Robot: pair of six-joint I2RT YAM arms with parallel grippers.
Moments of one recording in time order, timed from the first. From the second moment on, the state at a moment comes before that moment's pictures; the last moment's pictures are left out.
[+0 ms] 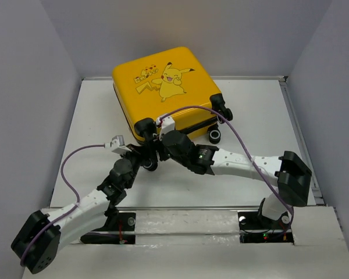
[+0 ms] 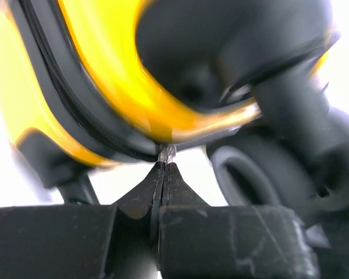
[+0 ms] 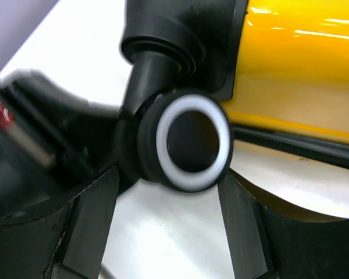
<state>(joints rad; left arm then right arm) -0.69 0.83 0.14 0.59 -0.42 -0.88 1.14 1.64 1.25 -0.01 0.34 0.38</state>
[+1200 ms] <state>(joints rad) -0.52 0.41 0.38 -0.11 -0.05 -0.76 1.01 1.70 0.87 0.55 0.10 0.52</state>
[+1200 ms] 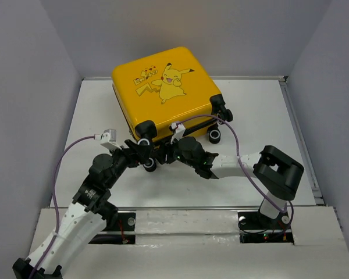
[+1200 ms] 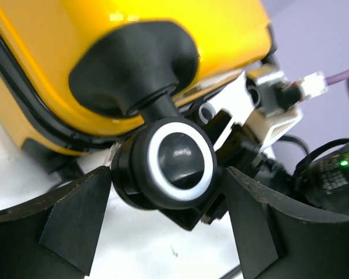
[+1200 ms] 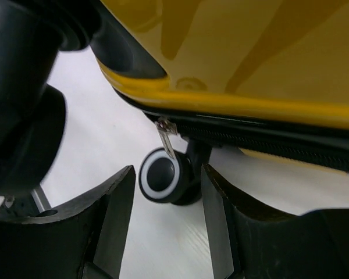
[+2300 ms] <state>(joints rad) -0.61 0.96 0.67 -0.14 0.19 -0.71 0.96 1.66 0.65 0.90 0.14 0.67</state>
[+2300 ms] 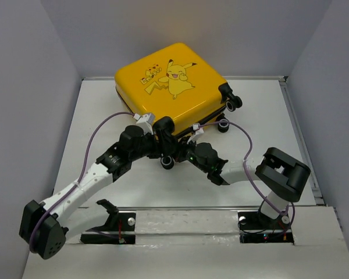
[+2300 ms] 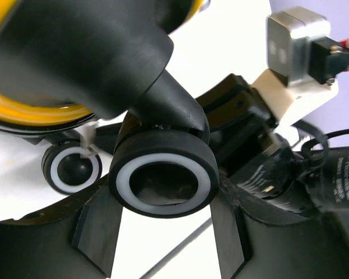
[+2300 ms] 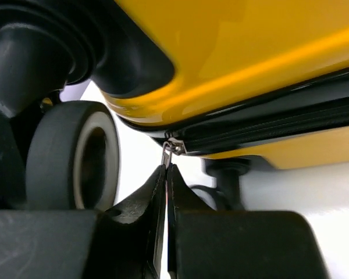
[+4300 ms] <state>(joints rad) -0.64 0.62 0.42 -0.11 0.02 -0.74 1.14 1.47 1.23 -0.39 0.50 0.45</state>
